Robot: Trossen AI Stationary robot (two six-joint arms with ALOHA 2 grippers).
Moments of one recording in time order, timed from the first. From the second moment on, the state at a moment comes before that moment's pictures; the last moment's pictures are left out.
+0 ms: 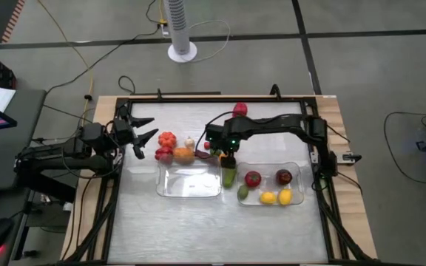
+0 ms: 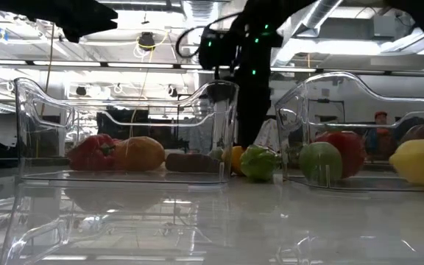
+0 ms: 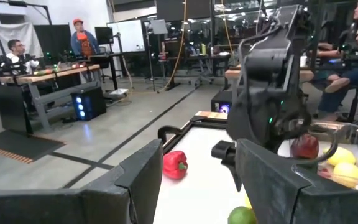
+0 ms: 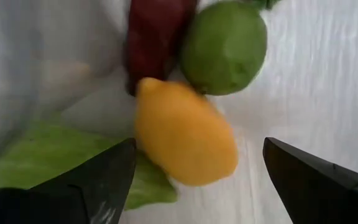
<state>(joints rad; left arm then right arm) 0.14 0.38 0.46 -0.06 -0.29 0.07 -0.17 2.05 1.61 -0.98 -0.02 -0.03</state>
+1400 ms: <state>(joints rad) 0.14 0.38 0.46 -0.07 -0.29 0.07 -0.25 1.85 1.51 -1.14 0.03 0.10</state>
